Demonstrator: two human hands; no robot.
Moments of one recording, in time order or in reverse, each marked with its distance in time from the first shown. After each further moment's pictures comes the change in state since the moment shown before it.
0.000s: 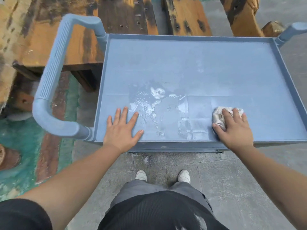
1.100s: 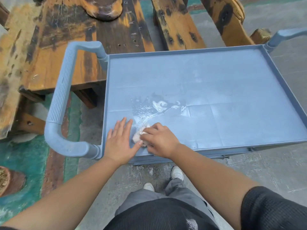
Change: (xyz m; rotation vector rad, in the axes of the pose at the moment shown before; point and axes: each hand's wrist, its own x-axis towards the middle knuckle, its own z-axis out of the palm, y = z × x) left_hand 0.000 -0.028 -0.017 -0.234 0.113 0.030; right_hand -0.028 -0.229 0.035 0.187 -0.064 -0.872
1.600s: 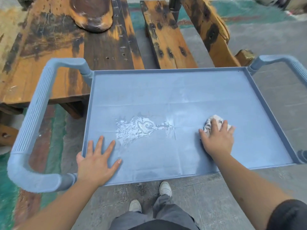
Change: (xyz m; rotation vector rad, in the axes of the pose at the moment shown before) left_hand 0.030 -0.012 -0.001 0.351 -0.114 -0.158; right_hand -0.085 0.197 -0.081 -0.207 0.186 1.139
